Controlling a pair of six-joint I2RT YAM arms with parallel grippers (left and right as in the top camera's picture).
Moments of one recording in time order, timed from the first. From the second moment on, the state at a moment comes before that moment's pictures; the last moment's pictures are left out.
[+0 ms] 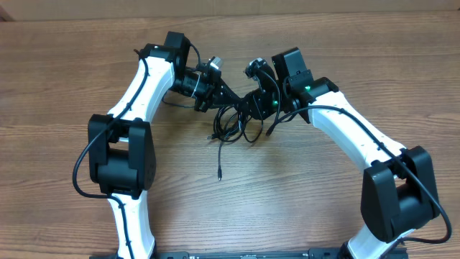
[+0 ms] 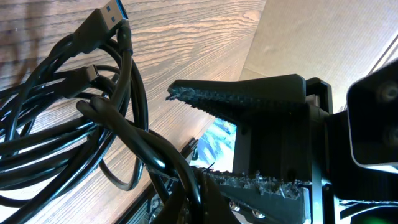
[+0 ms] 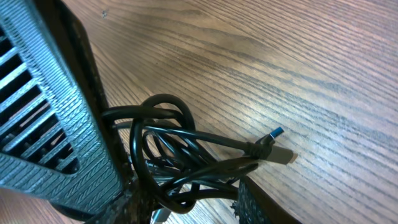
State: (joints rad) left arm -0.19 2.16 1.76 -1.12 1.13 -0.33; right arm 0.40 1.83 1.35 -0.51 -0.46 -0.07
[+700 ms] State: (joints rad) left arm -0.19 2.16 1.76 -1.12 1.14 -0.33; right arm 0.41 1.83 1.34 -0.52 -0.57 -0.34
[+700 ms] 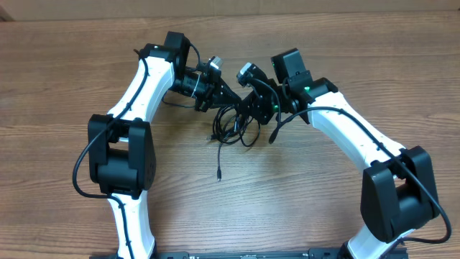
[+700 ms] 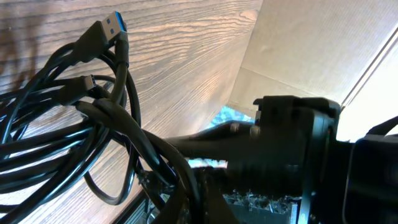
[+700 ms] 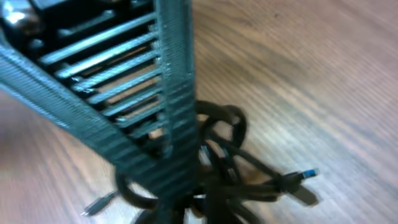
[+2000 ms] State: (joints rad) left arm -0.20 2.16 1.76 -1.12 0.97 -0.20; right arm 0.15 1.83 1.34 -0.57 -0.85 -0.07
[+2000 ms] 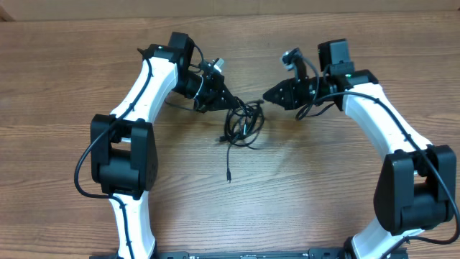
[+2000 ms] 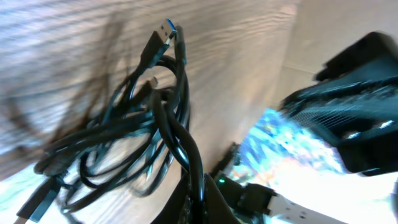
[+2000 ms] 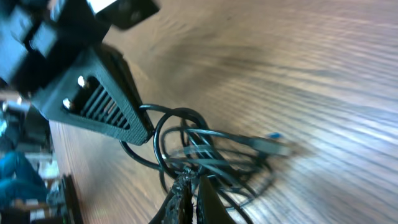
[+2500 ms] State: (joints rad) left arm -0.20 2.16 1.76 -1.12 0.76 -0.03; right arm 0.15 1.83 1.34 -0.57 -0.85 -0.04
